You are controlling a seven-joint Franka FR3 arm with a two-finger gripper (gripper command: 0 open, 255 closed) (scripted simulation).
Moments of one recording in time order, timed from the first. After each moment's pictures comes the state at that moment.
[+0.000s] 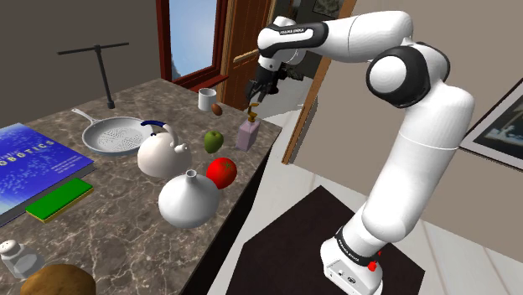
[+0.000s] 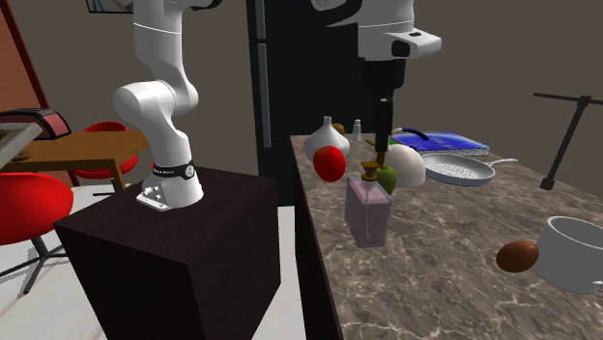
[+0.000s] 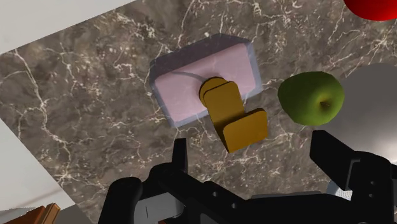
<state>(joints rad) 0.00 0.25 -0.16 -1.72 0.22 2.00 -0.38</state>
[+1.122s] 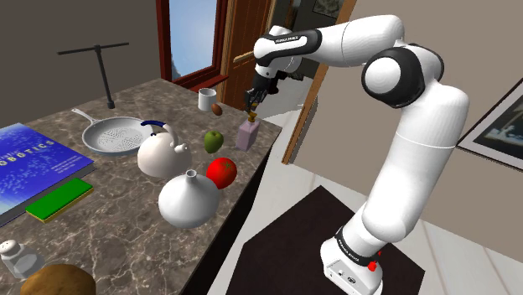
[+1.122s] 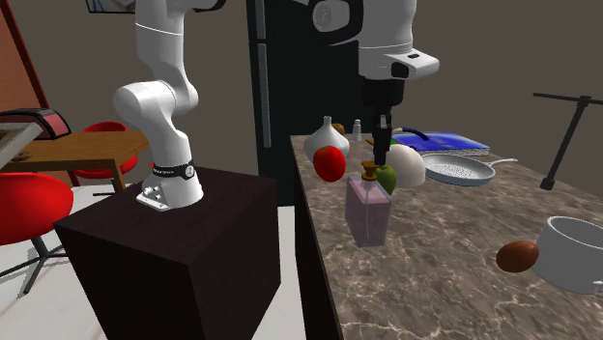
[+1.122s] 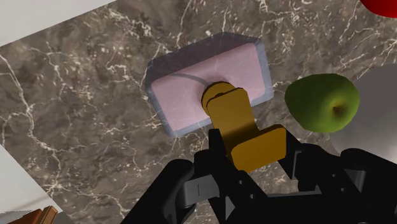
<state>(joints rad) 0.00 0.28 -0.15 -1.76 0.24 2.07 -0.39</state>
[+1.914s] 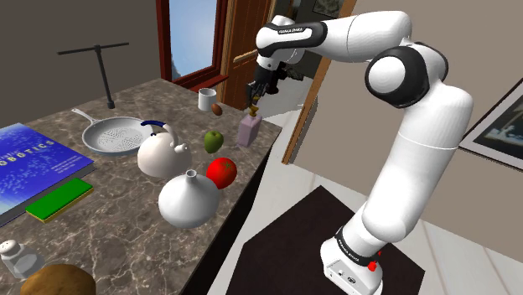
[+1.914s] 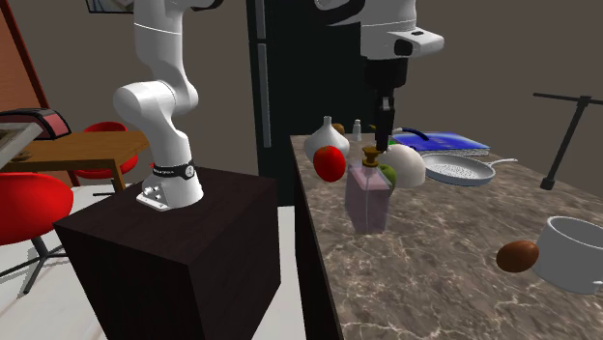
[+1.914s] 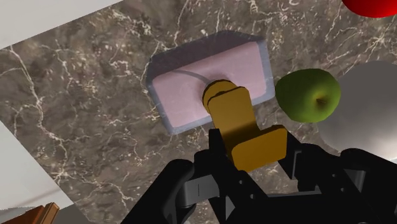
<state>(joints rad) 0.00 0.25 -0.15 -1.71 0.22 1.99 -0.37</state>
